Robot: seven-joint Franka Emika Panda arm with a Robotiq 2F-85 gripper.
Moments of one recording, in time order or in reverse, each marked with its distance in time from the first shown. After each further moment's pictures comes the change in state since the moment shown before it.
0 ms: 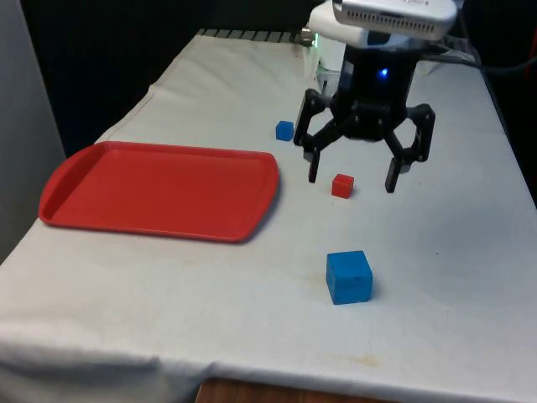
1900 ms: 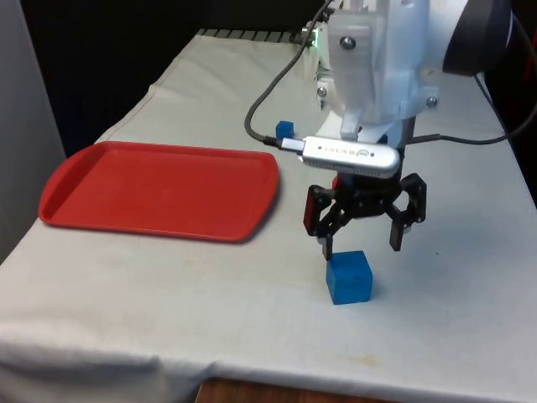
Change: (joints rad) arm -0.037 0.209 0.002 0.110 0.242 -0.001 -0.331
